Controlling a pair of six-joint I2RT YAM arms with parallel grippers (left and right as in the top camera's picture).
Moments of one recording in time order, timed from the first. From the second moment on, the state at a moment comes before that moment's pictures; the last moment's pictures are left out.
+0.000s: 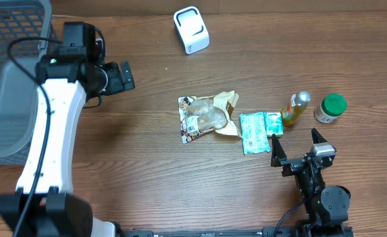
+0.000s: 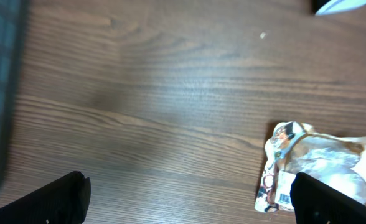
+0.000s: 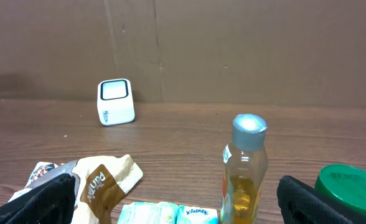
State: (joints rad) left arm 0.00 1.63 1.59 -1.10 0.05 -0.28; right arm 0.09 0.01 0.02 -0.03 -0.06 0.04
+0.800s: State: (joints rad) left arm 0.00 1.59 1.17 -0.76 -0.06 -0.28; right arm 0.09 0.01 0.02 -0.03 -0.06 0.04
